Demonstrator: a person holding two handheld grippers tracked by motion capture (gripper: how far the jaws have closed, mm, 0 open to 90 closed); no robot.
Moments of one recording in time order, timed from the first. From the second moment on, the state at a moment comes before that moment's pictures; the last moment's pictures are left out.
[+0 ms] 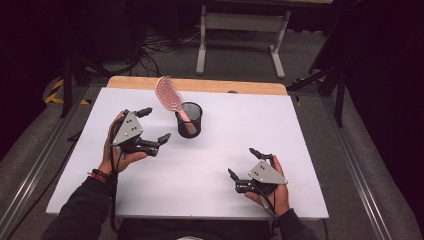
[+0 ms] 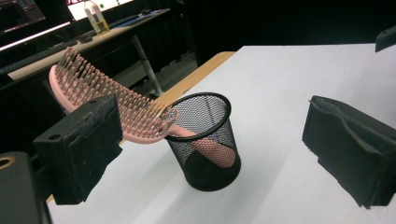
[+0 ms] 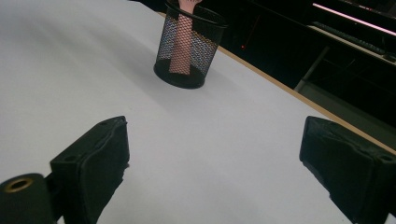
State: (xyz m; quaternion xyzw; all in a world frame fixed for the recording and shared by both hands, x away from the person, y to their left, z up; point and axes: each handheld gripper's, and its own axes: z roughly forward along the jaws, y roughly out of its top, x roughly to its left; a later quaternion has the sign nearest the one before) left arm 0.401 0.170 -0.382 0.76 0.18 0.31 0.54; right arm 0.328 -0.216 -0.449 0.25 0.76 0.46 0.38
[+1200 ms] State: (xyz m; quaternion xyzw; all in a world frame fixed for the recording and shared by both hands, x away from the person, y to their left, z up) left arm 0.373 0.165 -0.405 0.78 0.14 0.31 0.53; right arm 0.326 -0.217 -0.447 0.25 0.76 0.46 0.39
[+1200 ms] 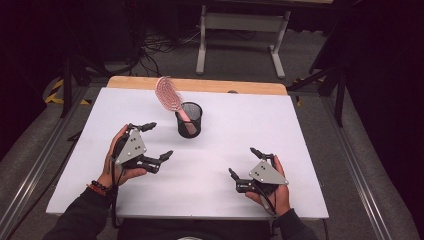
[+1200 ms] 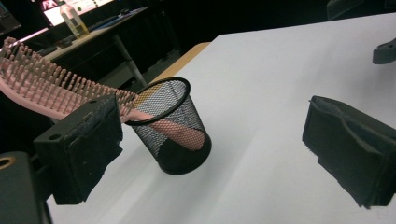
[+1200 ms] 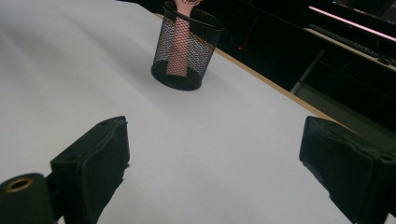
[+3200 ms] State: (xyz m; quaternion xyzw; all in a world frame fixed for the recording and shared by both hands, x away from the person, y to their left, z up) left arm 0.346 0.209 -0.458 0.80 0.17 0.29 0.49; right arm 0.325 -0.218 -0.448 0.24 0.76 0.46 0.39
